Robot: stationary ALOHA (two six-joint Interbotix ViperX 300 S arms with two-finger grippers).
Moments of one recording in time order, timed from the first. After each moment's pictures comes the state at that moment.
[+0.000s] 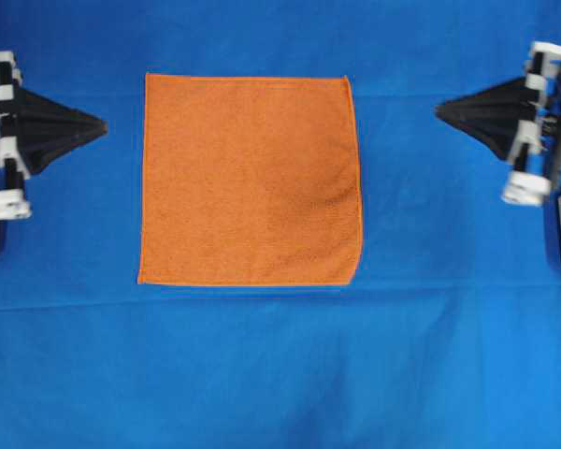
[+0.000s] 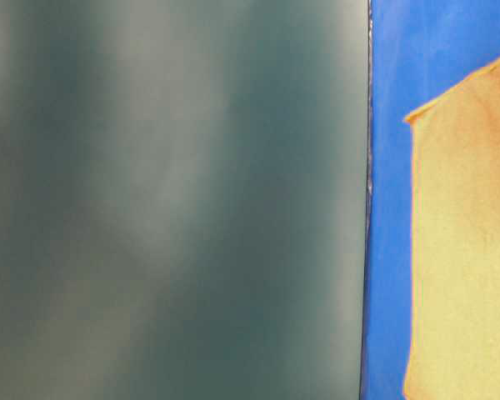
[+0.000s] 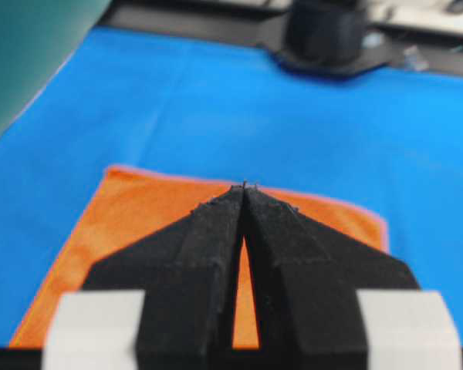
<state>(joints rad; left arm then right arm) 0.19 -0.90 1.19 -0.04 -0.14 -0.03 -0.25 -0.75 1.13 0.11 -0.23 0.02</state>
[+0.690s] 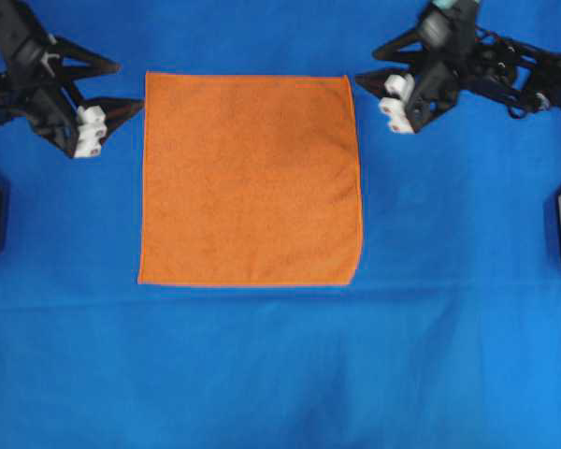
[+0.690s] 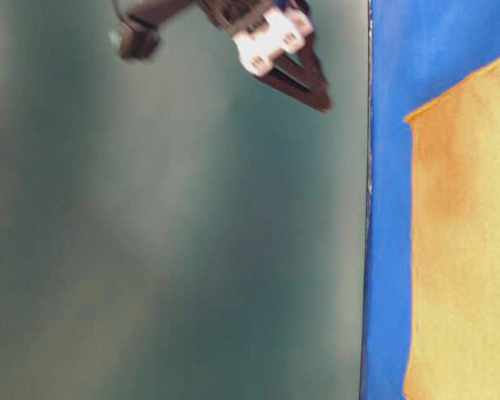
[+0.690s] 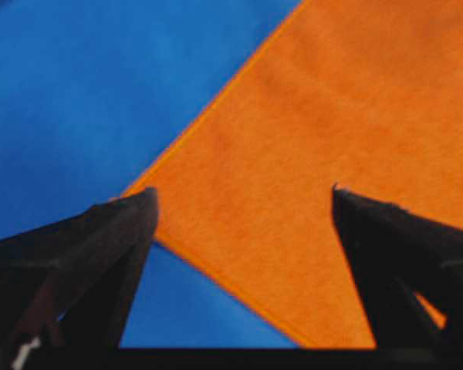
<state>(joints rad) 0.51 -0.40 1.19 -0.04 -0.26 -0.12 -0.49 -0.09 0.85 0.15 -0.18 0.02</state>
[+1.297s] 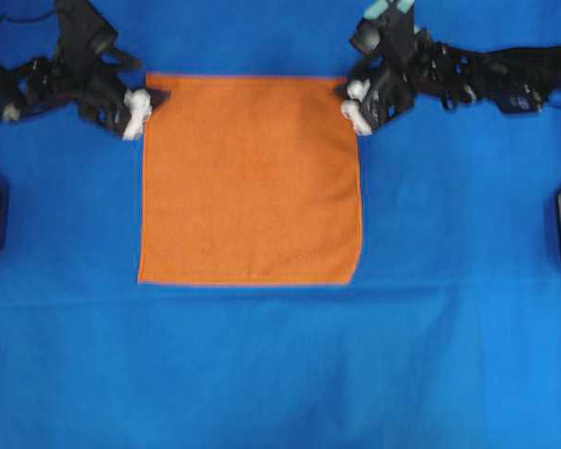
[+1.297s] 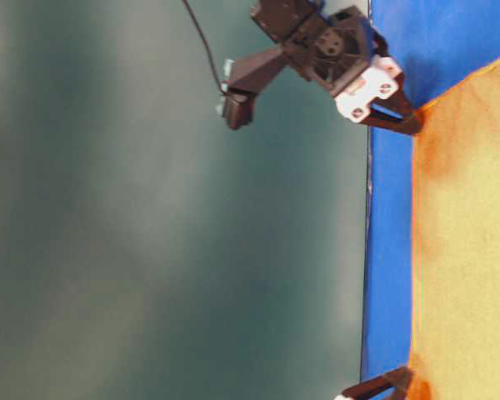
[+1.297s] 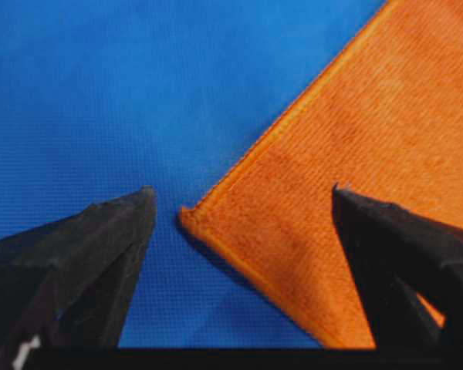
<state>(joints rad) 0.61 0.04 1.05 -0.04 -0.40 -0.10 -0.51 0.21 0.73 0.16 -0.17 0.02</state>
